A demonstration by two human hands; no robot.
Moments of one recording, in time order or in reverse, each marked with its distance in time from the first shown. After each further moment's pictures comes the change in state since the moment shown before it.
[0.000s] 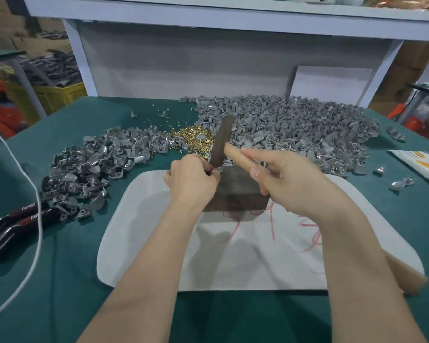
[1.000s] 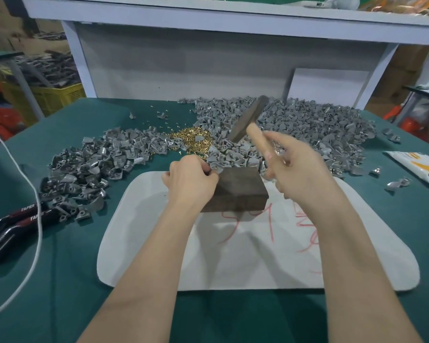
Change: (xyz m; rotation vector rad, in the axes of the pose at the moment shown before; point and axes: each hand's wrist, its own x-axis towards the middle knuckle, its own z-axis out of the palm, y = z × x) left_hand -0.004 0.004 -0.006 0.044 0.003 0.010; right_hand 0.010 0.022 0.006 0.092 0.263 0.129
